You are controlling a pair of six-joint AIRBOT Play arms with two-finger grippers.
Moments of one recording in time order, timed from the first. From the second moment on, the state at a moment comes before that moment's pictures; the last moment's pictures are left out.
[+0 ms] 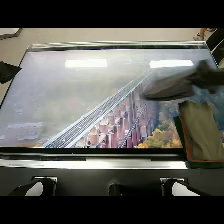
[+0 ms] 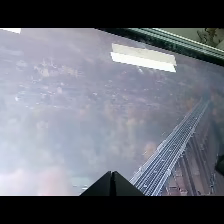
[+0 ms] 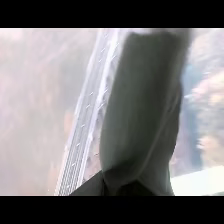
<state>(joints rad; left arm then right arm) 0.30 -1.02 1.41 0.89 -1.11 -1.31 -0.46 -1.32 1.61 -0.97 1.35 1.75</state>
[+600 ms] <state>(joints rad) 0.30 -1.02 1.41 0.89 -1.12 -1.29 -0.91 -1.21 1.63 -1.04 1.60 1.87</state>
